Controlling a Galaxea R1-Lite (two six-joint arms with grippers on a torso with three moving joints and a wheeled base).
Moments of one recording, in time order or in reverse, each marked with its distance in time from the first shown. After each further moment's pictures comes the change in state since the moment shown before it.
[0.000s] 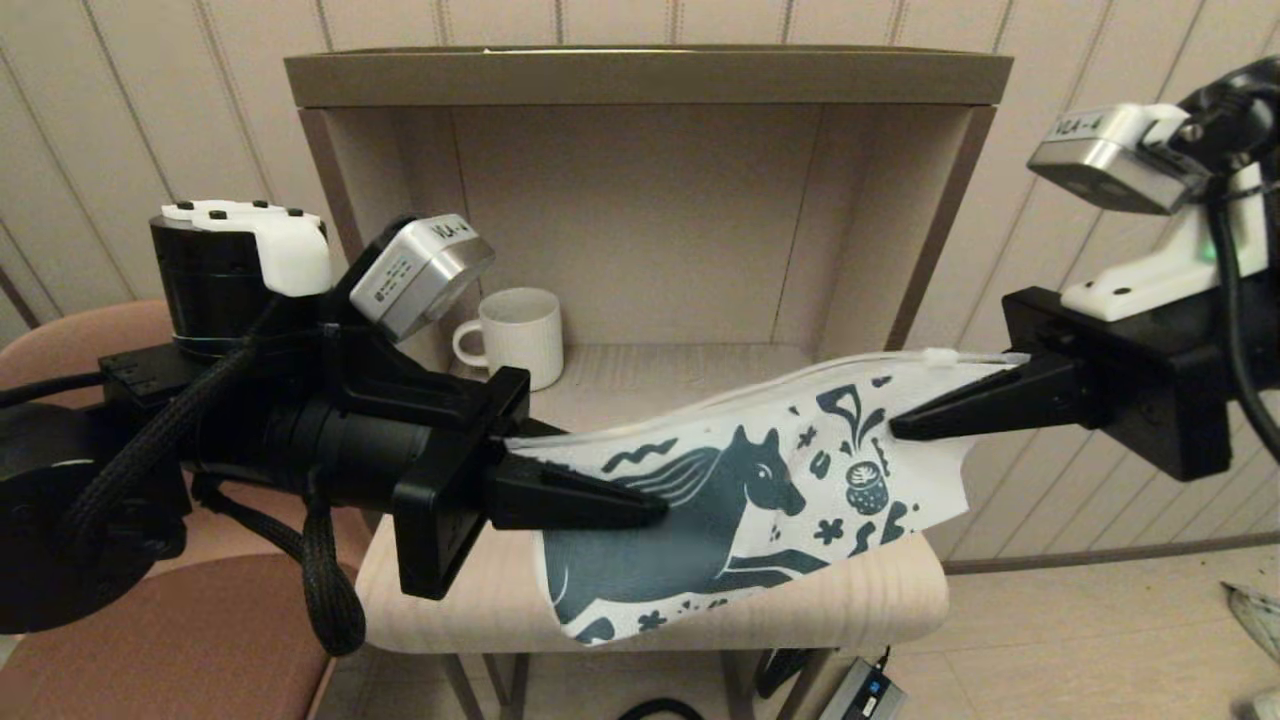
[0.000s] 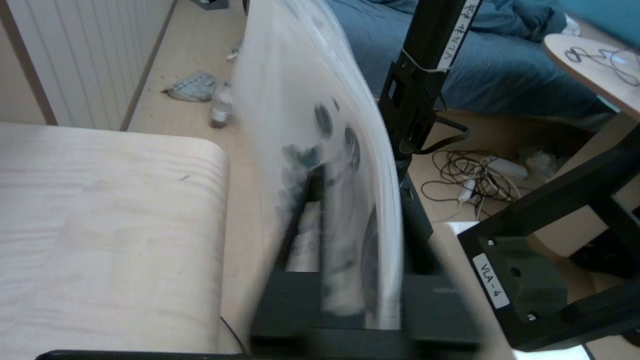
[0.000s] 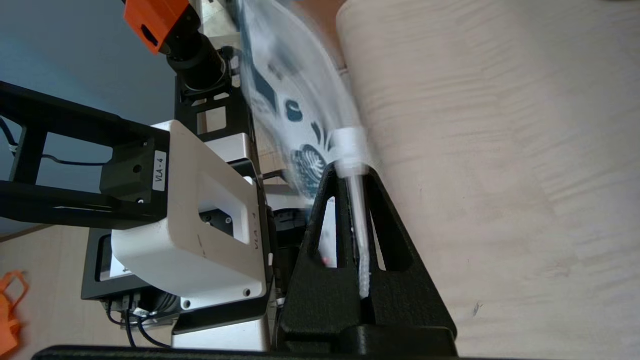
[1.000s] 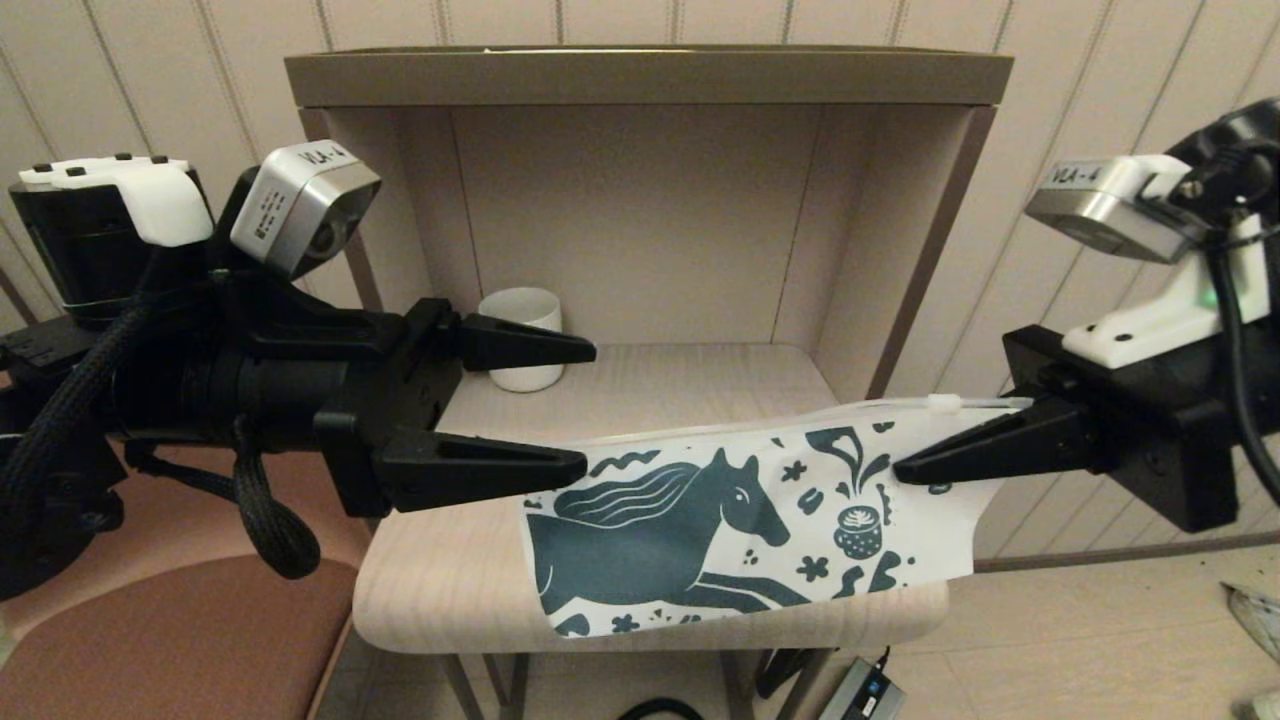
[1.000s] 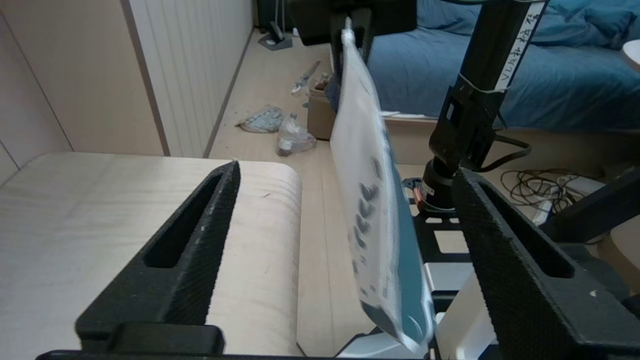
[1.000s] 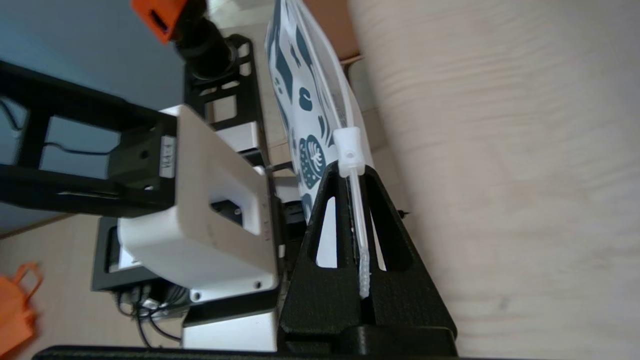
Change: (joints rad) left arm 0.135 -0.043 0.017 -0.132 -0.001 -0.006; right arm 0.019 -0.038 0.109 -0.044 -0.008 0.001
